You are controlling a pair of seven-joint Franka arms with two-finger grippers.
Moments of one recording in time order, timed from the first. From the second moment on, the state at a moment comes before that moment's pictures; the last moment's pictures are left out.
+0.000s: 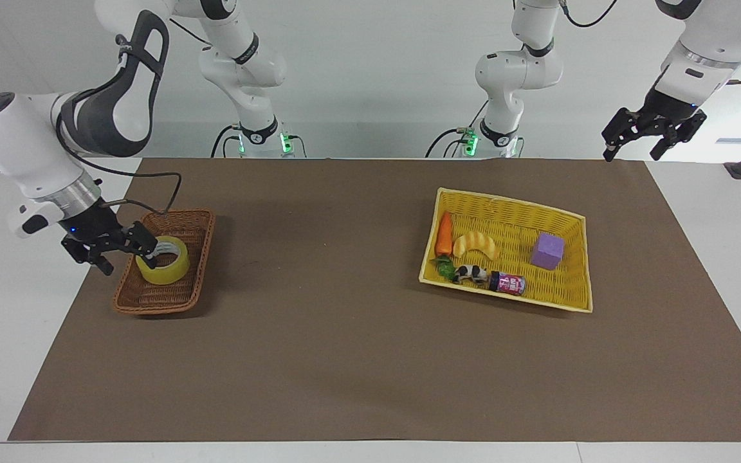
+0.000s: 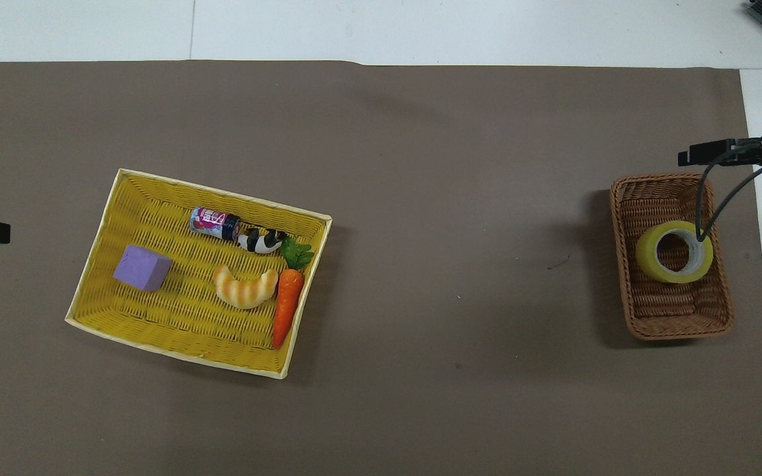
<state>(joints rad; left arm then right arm) 0.00 -0.09 0.01 -1.60 -0.02 1.54 0.02 -0.09 0.25 -0.11 -1.63 0.19 2.03 -0.27</state>
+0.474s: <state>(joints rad) 0.00 -0.09 0.01 -1.60 -0.02 1.54 0.02 0.05 0.12 -0.11 -1.63 0.04 1.87 0.04</state>
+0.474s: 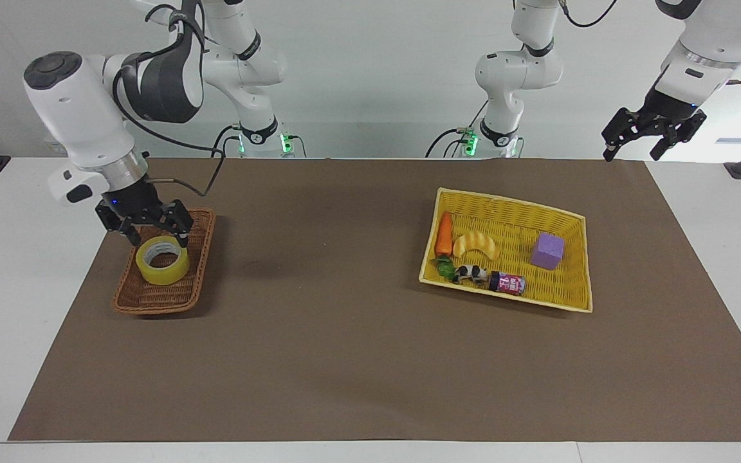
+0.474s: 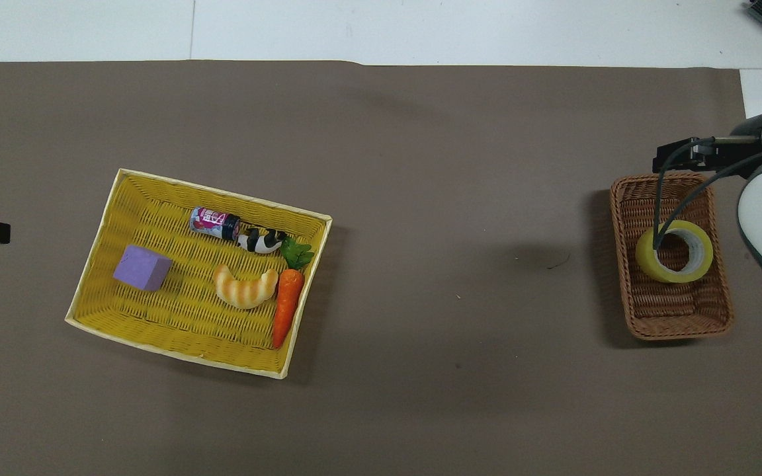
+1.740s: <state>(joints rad) 0.00 -0.09 0.01 -1.60 -0.02 1.54 0.02 0.03 -0.15 -0.12 -1.66 -0.02 1.53 0.07</state>
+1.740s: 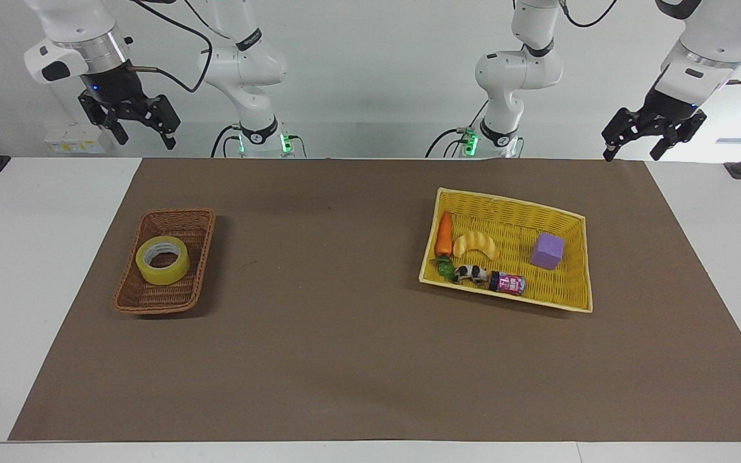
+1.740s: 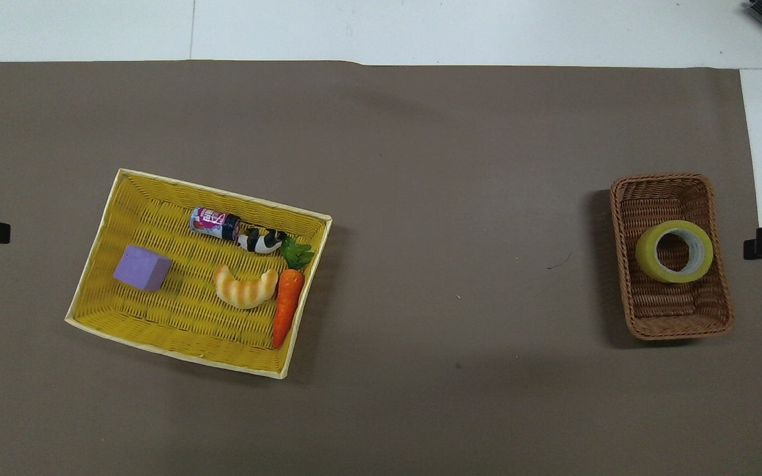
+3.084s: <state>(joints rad) 0.00 -0.09 0.01 -1.60 -0.02 1.54 0.02 0.07 -0.15 -0.12 -1.66 -0.04 1.51 0.01</state>
